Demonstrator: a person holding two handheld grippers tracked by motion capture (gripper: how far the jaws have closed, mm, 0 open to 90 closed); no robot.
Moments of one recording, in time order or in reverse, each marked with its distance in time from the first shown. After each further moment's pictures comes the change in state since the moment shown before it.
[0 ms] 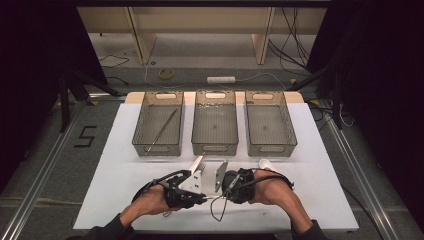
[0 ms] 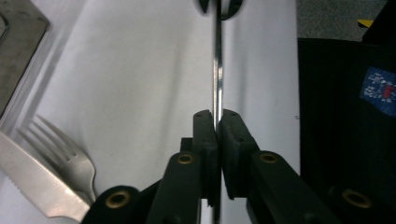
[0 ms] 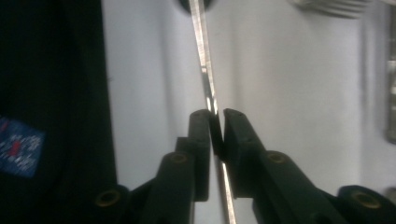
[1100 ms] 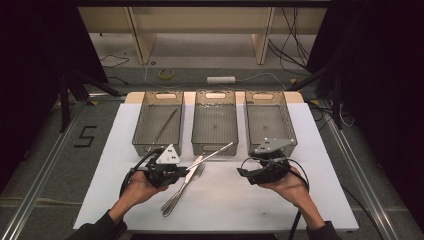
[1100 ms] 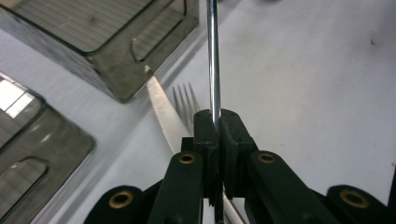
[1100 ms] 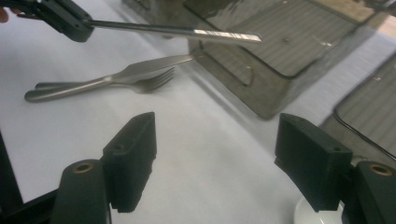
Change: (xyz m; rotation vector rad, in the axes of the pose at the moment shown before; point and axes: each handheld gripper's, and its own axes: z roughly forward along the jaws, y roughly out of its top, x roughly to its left) left arm 0.043 -0.023 -0.042 -0.114 0.271 -0.315; right arm -0.032 -0.084 -0.020 -0.557 -0.231 0.611
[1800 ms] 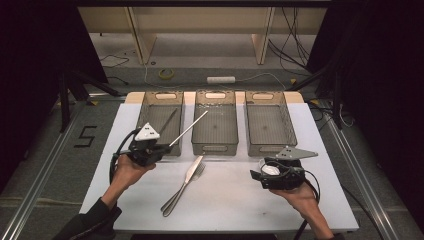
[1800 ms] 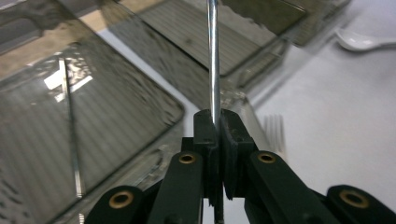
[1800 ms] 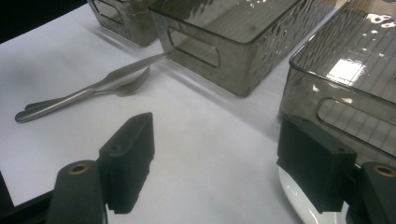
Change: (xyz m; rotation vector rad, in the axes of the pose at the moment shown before) left arm 0.062 0.000 -0.021 -0.105 0.163 -0.188; right arm -0.015 -0.045 -0.014 -0.109 -0.033 0.169
